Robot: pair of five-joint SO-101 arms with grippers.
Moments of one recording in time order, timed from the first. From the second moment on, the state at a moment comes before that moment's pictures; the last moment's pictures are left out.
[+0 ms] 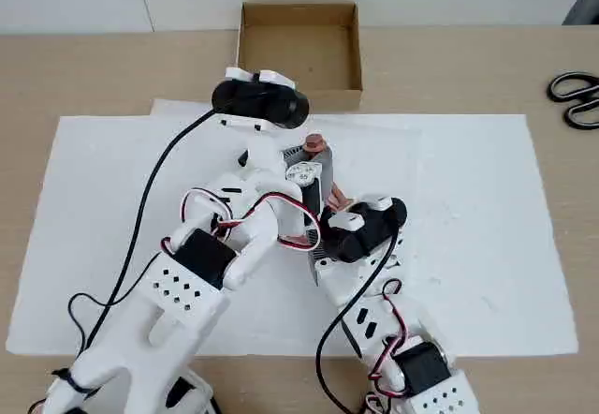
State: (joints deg) left arm 29.8 -35.6 41.3 35.3 27.6; right arm -29.5 -102.9 95.7 34.9 -5.4
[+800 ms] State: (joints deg) left arm 32.7 -34.9 39.1 41.5 27.5; right arm -29.0 -103.0 95.7 34.9 -5.4
